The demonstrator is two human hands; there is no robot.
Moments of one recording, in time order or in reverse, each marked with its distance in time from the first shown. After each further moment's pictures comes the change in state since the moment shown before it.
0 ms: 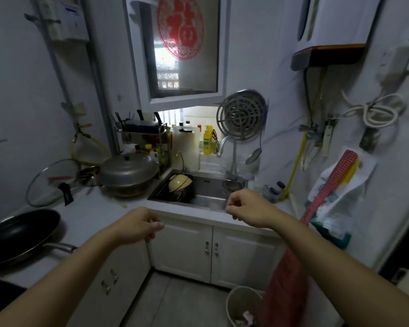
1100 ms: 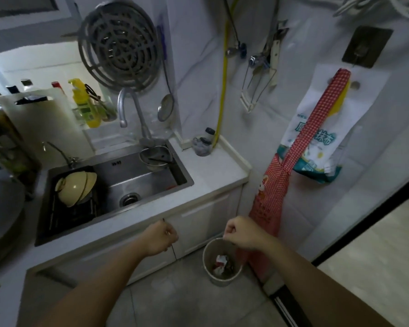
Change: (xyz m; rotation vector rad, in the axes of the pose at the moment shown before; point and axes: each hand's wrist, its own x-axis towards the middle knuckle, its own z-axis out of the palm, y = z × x) left_hand 0.342 -0.045 0.143 0.138 -0.645 0.357; right_hand 0.100 0.135 0.155 0.208 0.069 0.802
